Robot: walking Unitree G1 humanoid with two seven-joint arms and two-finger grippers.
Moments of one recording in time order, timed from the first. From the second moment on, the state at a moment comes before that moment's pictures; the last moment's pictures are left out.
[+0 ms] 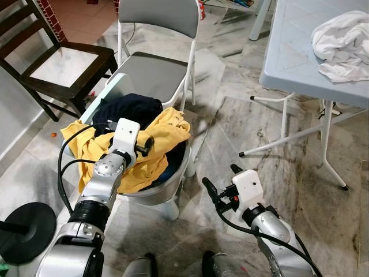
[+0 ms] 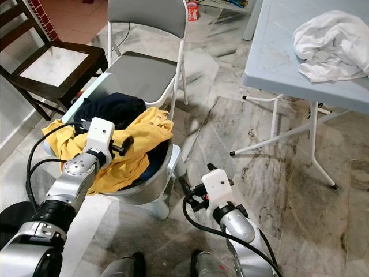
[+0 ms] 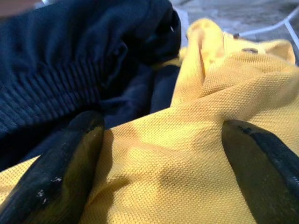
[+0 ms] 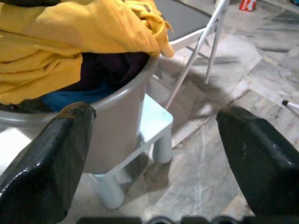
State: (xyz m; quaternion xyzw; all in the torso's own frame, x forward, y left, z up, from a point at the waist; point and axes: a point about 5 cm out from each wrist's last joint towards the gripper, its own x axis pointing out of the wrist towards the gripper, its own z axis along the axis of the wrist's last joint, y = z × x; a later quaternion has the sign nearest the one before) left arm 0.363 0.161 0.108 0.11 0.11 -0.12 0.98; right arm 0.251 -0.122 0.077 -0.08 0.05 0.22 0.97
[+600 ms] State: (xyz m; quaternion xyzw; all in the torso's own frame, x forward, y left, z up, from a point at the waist) left arm 0.342 0.176 0.097 0.18 0.08 -0.16 0.97; right arm 0.252 -0.122 0.078 -0.08 0.05 0.20 0.97
